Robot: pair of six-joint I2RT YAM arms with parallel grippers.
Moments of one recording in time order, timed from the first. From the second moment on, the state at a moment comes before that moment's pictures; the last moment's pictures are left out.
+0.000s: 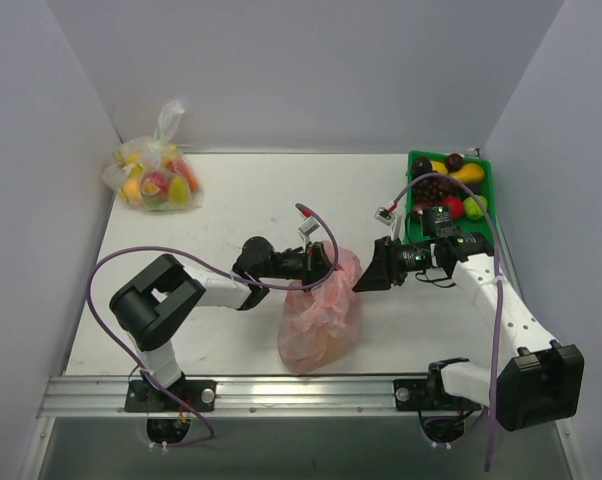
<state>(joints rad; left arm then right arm) -0.81 1.77 0.75 1.28 0.89 -1.06 0.20 1.19 0.92 -0.82 -1.02 -0.11</state>
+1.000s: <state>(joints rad) -0.82 1.80 0.79 1.30 0.93 -1.06 0.28 1.19 0.92 -0.70 -1.10 0.00</state>
